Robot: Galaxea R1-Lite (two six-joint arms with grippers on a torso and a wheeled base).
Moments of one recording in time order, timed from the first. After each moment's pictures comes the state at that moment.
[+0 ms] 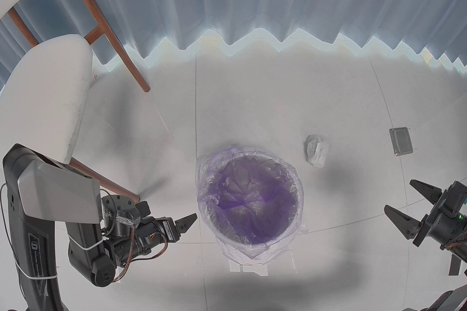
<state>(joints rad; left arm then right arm) -0.38 2.28 -0.30 -1.55 -0.12 -0.49 0.19 1.16 -0.02 -0.97 0.28 -0.03</state>
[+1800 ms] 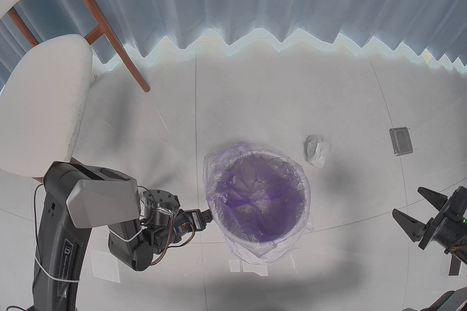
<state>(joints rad) -0.43 2.51 -0.71 -1.35 -0.04 -0.49 0.11 1.08 -0.02 -0.84 0.28 -0.01</state>
